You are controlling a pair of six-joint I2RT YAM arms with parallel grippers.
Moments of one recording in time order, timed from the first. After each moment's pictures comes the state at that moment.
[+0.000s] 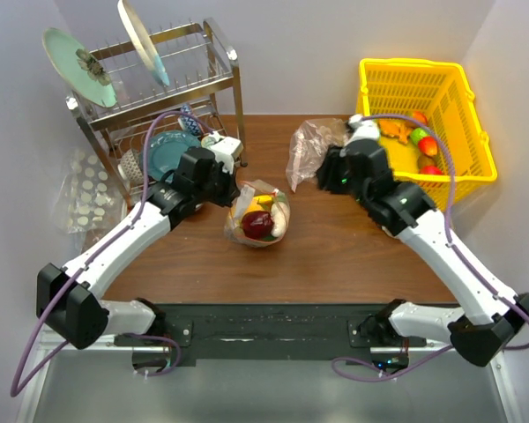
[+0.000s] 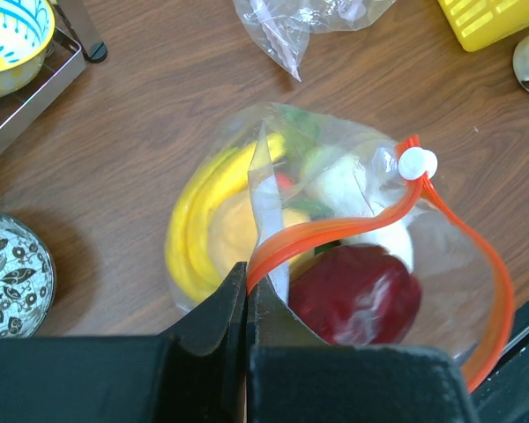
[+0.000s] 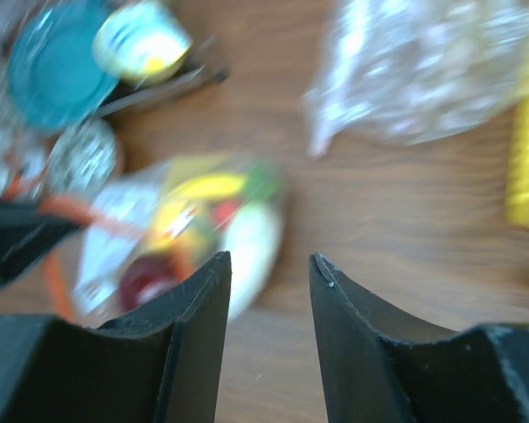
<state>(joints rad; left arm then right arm) -0.54 1.30 1.12 -0.42 0.10 -0.17 0.63 1.18 1.34 -0.67 0.30 0.50</state>
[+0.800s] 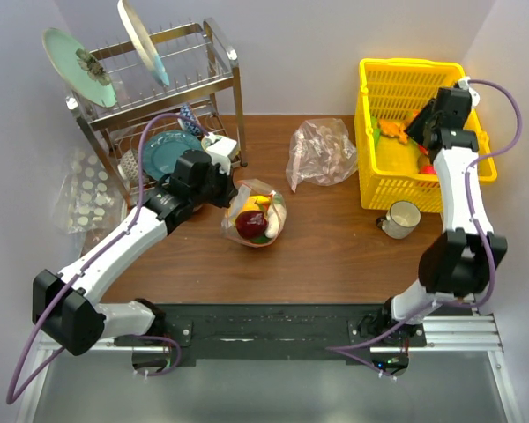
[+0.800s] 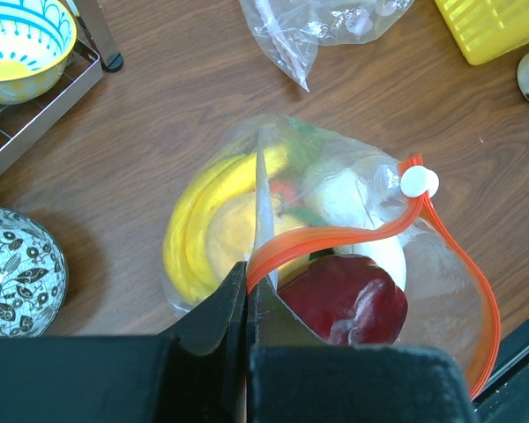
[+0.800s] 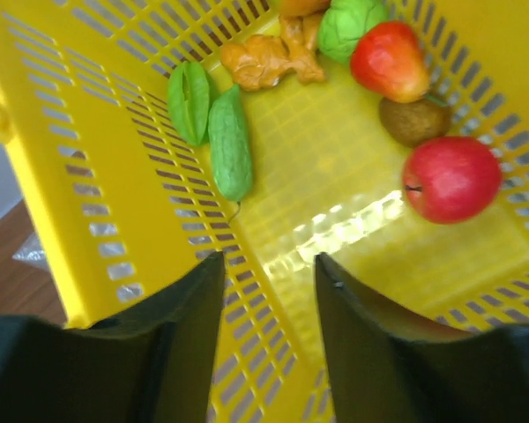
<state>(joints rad) -0.54 1.26 1.08 -0.38 0.07 -0.17 -0.16 1.61 1.62 -0.58 0.18 0.47</state>
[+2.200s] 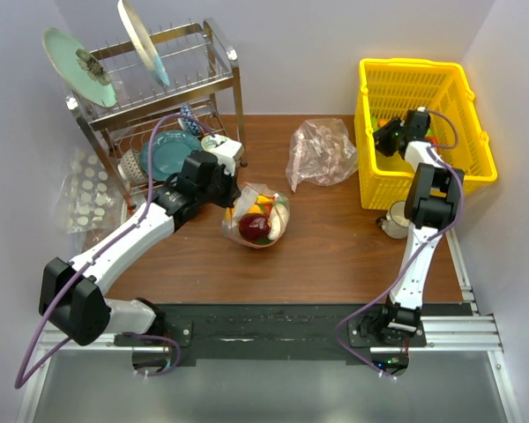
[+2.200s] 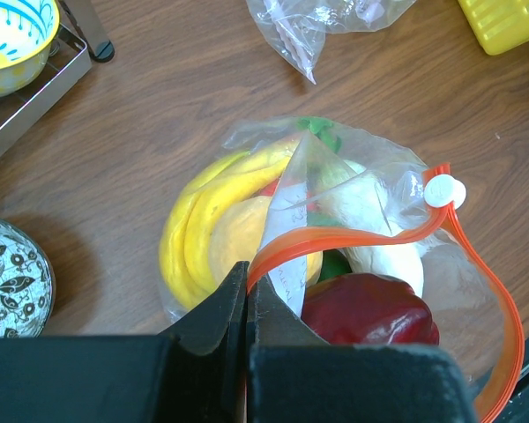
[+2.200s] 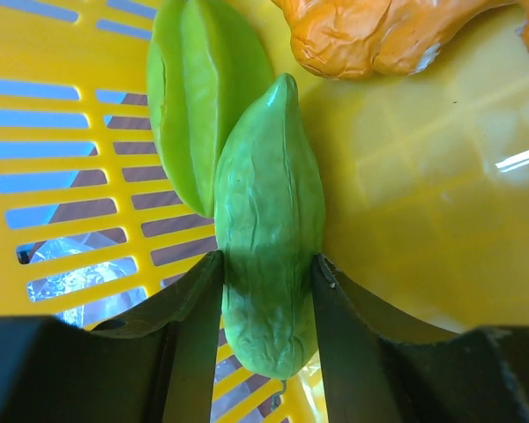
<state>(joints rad) -0.54 1.32 1.06 -0.33 0.07 -0.17 -0.20 2.38 1.87 -0.15 -0.28 0.72</state>
